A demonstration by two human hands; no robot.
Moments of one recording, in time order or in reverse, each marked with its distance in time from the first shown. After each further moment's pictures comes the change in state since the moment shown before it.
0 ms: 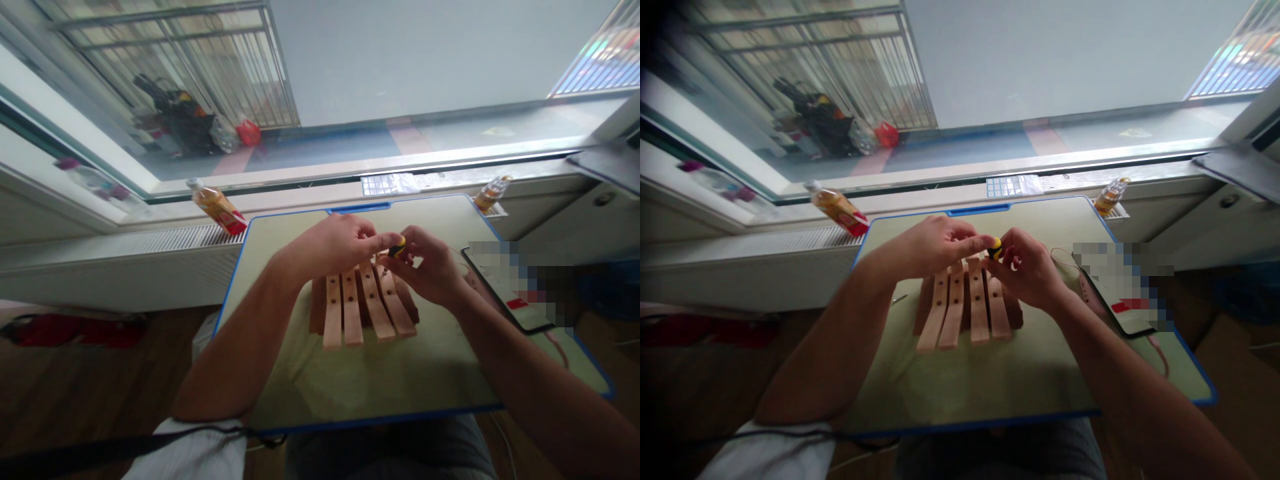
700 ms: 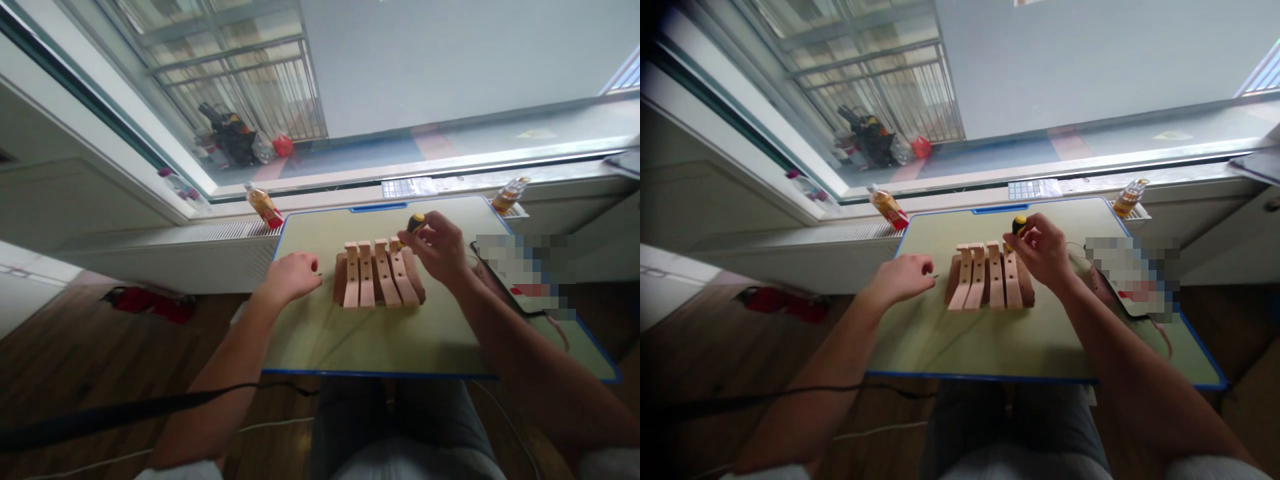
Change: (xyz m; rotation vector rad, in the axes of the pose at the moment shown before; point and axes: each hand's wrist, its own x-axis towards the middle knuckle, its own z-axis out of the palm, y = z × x) left_hand -0.122 -0.069 0.034 0.477 0.068 -0.608; right_hand 0.001 -0.009 0.006 0.317 0.169 0.054
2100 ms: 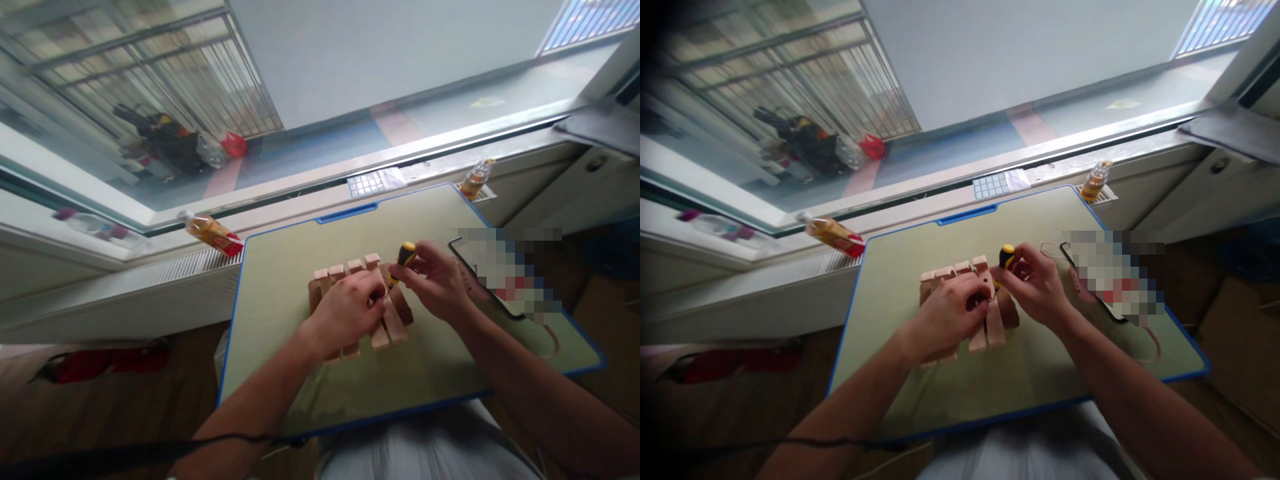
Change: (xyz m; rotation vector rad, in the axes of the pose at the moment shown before) left_hand 0.020 0.131 0.000 -0.518 -0.028 0.659; right_hand -0.031 -0.005 -0.016 -0.025 0.078 0.288
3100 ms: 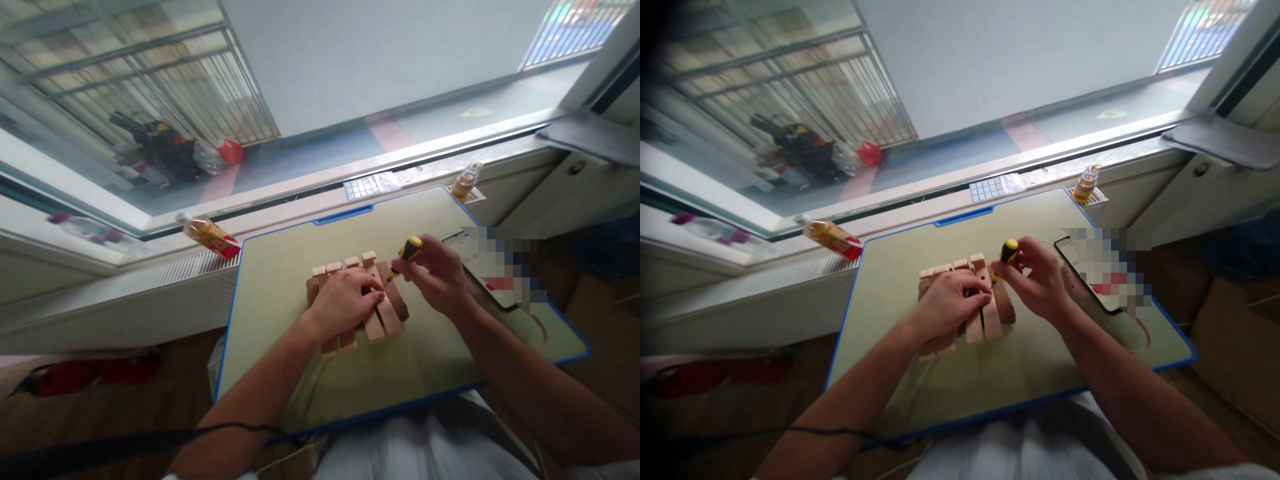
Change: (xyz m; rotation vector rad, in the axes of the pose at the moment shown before) left_hand 0.007 -0.008 0.002 -0.110 -0.022 -0.051; right_hand -0.001 -0.005 -0.007 0.006 0.029 -0.144
